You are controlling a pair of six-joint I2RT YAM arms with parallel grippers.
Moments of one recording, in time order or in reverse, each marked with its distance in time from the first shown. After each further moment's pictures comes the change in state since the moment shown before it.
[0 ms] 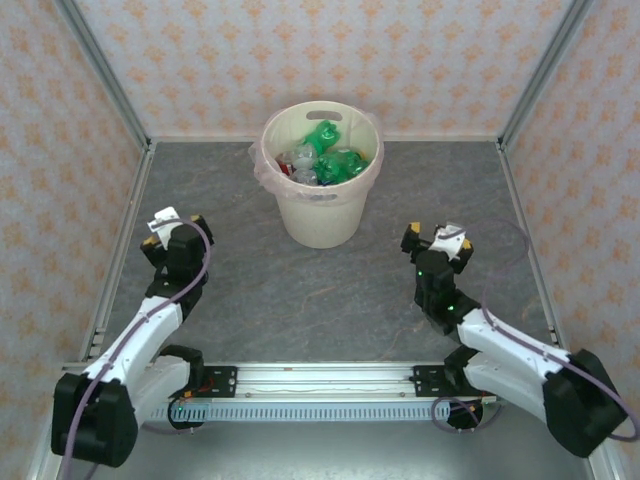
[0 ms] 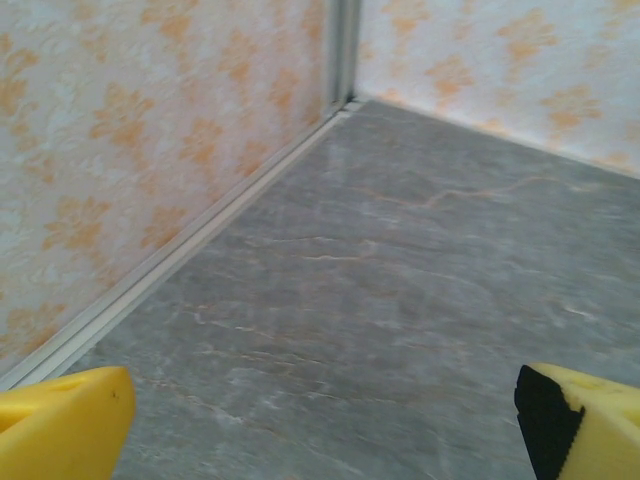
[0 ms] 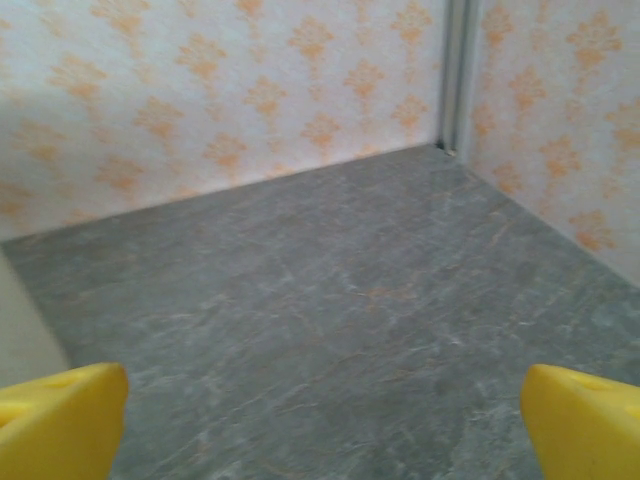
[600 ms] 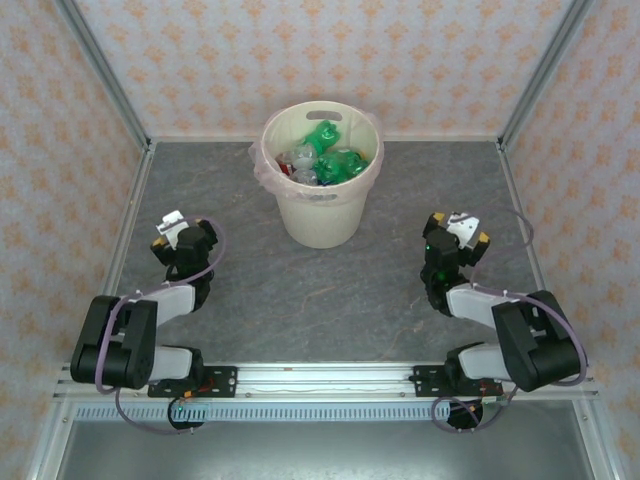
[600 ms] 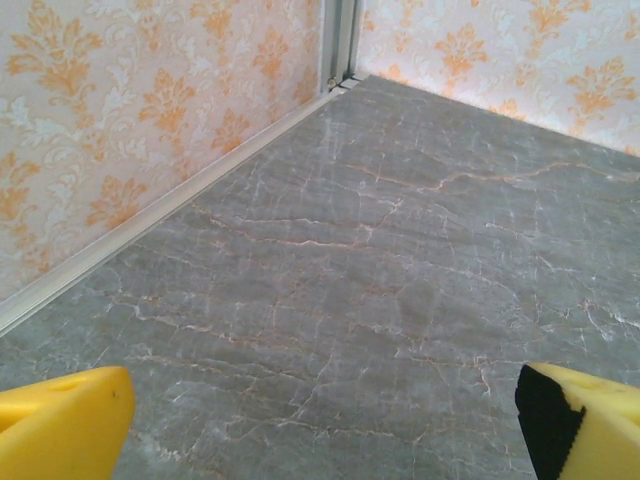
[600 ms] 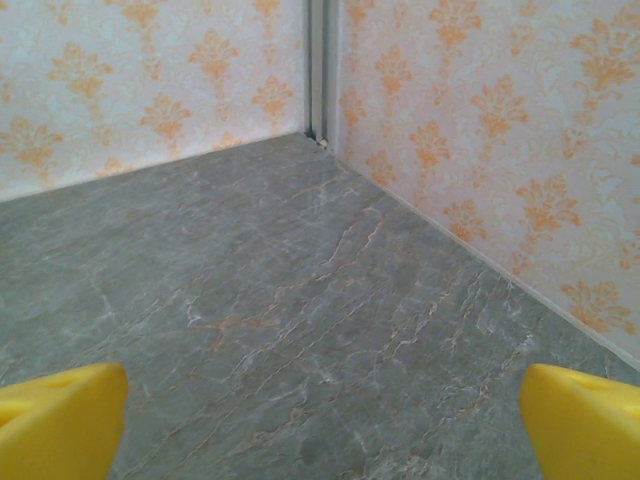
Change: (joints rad) left arm 0.048 0.397 -0.114 0.578 0.050 0.023; right arm -0.283 0.364 0.003 0.371 -0.036 -0.086
